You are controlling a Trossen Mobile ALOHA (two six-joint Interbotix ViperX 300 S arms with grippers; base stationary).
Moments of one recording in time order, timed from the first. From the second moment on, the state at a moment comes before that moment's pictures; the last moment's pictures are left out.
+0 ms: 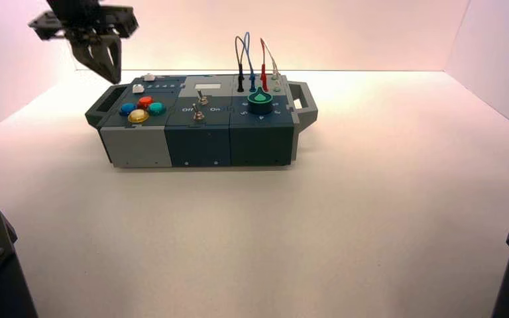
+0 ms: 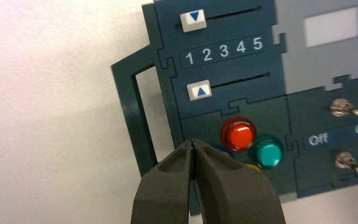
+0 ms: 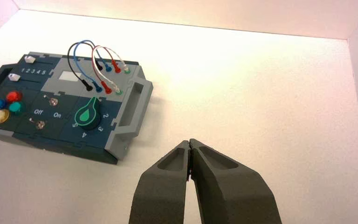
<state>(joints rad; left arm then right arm) -0.10 0.05 0.63 -0.13 0.68 0.19 0.23 -1.02 1.09 0.05 0.56 0.03</state>
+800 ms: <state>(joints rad) -0.10 0.17 0.50 -0.12 0.67 0.23 0.27 -0.95 1.08 0.05 0.57 0.03</state>
